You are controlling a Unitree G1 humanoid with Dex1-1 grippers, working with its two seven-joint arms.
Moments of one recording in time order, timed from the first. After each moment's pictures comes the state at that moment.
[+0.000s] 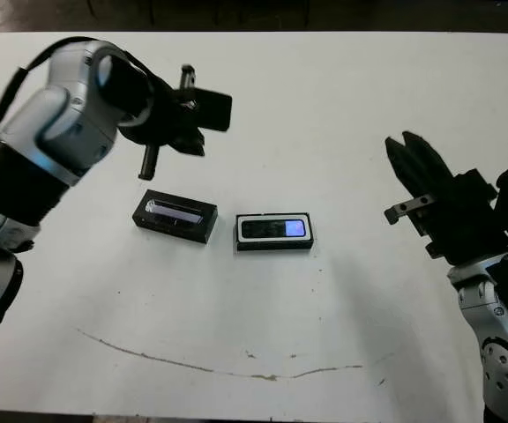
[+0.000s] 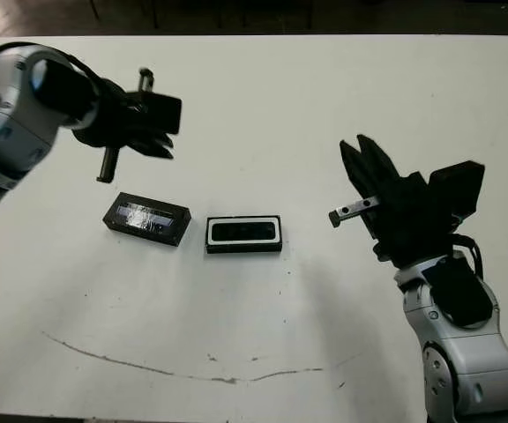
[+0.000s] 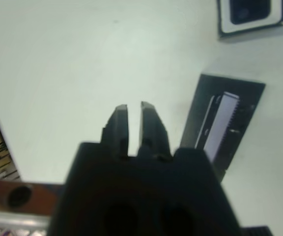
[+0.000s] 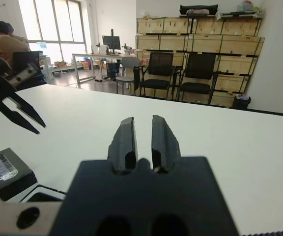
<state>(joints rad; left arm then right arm) -1.13 0.69 -0.67 0.30 0.30 0.28 -1.31 -0.03 -0.32 -0.12 -0.71 0.31 0.50 0.22</state>
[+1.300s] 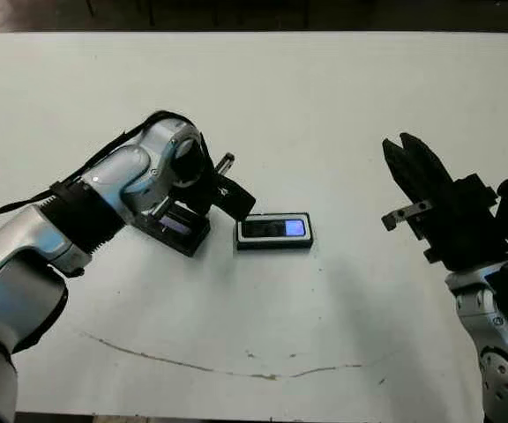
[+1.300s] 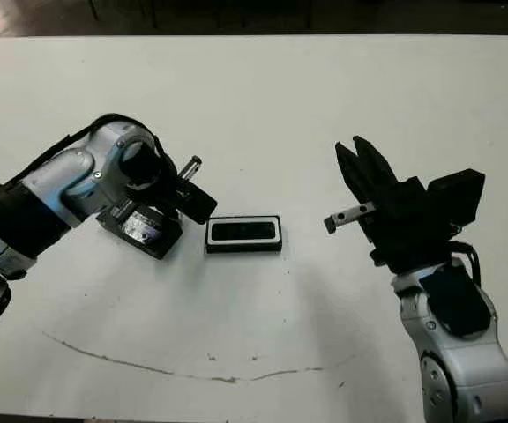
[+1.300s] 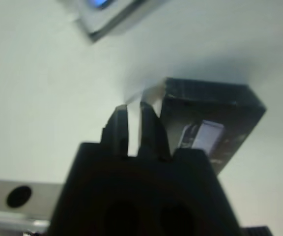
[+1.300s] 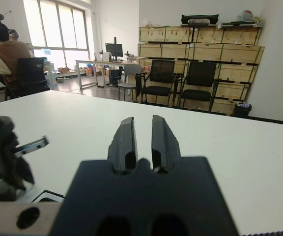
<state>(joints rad) -0.97 0.64 -0.77 0.13 0.59 0.09 -1.51 -0.02 -0.33 -0.10 -0.73 0.31 0.47 0.20</state>
